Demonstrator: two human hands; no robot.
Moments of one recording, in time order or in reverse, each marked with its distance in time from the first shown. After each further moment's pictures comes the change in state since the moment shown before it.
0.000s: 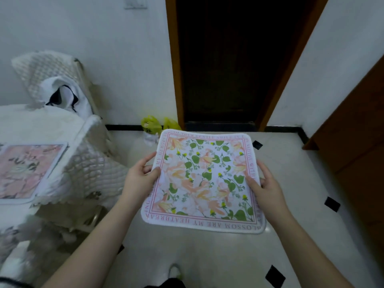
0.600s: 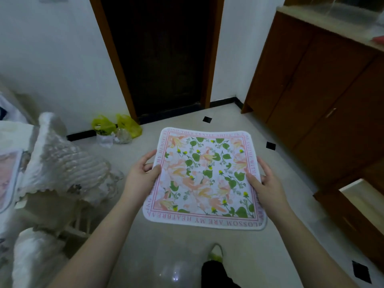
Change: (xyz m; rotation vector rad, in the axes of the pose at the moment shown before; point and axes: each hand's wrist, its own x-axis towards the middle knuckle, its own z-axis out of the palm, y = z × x) left_hand -0.139 -0.049 -0.056 0.094 -0.412 0.043; right_hand -0.271 0.058 0.022 0.056 0.395 0.068
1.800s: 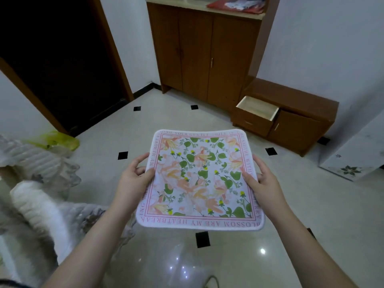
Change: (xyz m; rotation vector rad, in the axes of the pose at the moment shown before) left_hand -0.376 -0.087 -0.052 0.179 -0.510 0.116; right_hand -0.532 0.110 -0.043 0.149 0.479 0.103
